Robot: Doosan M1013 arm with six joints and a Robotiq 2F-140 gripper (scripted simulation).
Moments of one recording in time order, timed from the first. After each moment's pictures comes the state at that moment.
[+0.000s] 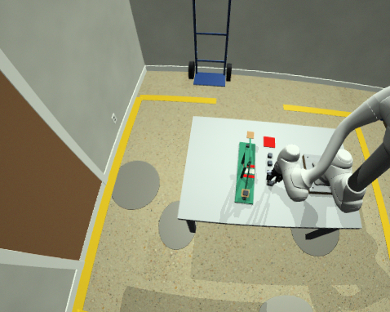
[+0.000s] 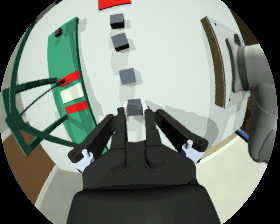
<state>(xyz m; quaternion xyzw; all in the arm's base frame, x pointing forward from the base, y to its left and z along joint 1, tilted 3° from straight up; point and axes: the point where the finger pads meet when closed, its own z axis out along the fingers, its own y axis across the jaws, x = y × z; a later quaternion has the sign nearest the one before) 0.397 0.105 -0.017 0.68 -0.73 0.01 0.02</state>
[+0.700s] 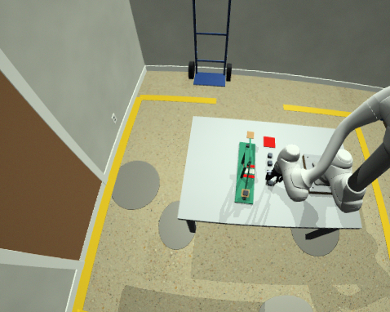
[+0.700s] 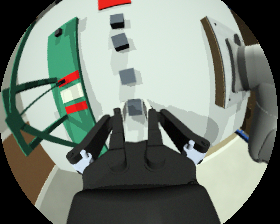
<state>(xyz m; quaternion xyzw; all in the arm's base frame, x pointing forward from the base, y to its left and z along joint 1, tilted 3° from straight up) 0.397 0.105 -0.017 0.68 -0.73 0.01 0.02</state>
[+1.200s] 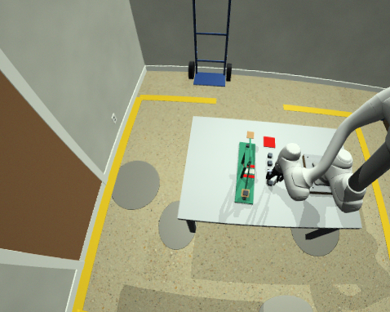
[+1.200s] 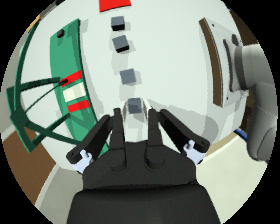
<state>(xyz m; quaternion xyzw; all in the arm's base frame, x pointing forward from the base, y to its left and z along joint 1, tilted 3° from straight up) 0.397 0.105 -0.006 0.68 -0.73 0.01 0.02</state>
